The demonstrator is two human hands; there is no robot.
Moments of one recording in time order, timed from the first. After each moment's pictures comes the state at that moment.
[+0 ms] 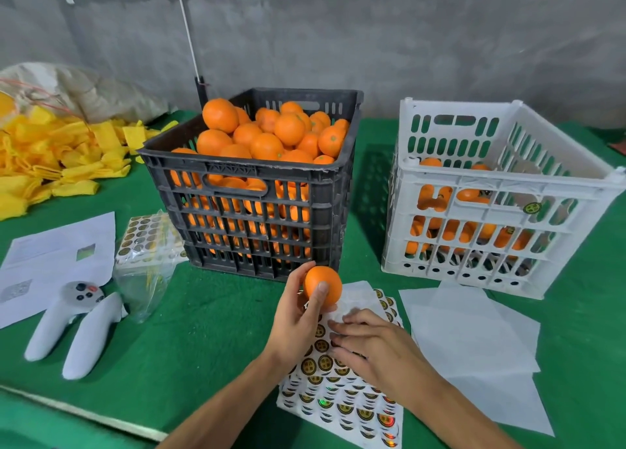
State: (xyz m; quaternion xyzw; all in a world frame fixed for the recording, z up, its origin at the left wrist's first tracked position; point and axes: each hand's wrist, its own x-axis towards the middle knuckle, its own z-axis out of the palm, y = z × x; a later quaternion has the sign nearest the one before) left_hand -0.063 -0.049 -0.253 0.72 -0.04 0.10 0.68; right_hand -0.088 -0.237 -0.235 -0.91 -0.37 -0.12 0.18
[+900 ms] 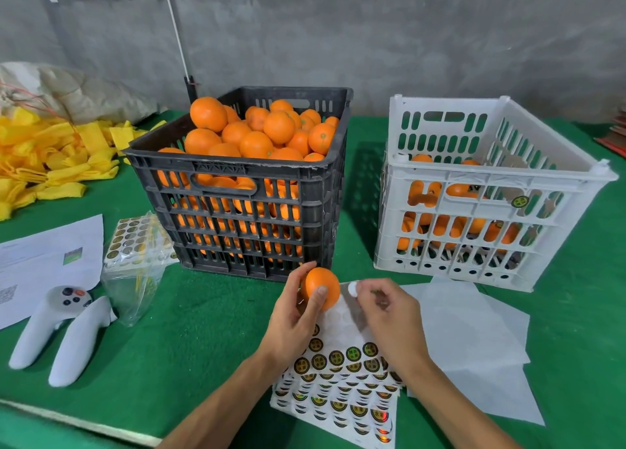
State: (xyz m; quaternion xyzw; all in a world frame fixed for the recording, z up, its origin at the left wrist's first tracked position) left_hand -0.064 -0.048 -0.255 0.77 -0.07 0.07 0.63; right_hand -0.068 -0.234 -0.232 -0.80 -0.01 -0.14 0.58
